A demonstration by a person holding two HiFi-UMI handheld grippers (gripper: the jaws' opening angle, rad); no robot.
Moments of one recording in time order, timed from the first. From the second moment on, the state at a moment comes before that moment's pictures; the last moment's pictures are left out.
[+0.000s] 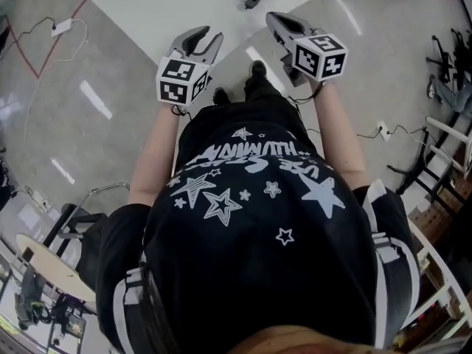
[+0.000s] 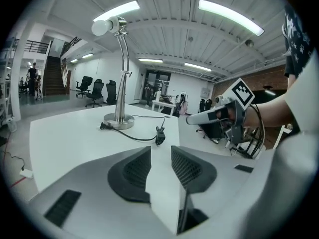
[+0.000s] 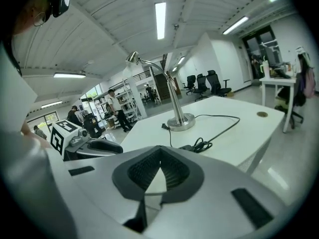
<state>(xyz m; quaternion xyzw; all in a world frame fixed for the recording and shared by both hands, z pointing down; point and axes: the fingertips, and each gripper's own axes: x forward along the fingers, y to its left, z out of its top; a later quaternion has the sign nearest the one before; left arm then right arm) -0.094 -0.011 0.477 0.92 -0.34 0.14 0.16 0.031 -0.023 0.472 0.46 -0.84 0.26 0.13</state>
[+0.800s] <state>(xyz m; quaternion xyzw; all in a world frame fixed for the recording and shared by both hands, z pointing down) -0.051 0.064 0.449 0.91 -0.38 0.12 0.12 0.085 0.088 0.452 0.47 -0.84 0.27 0.06</state>
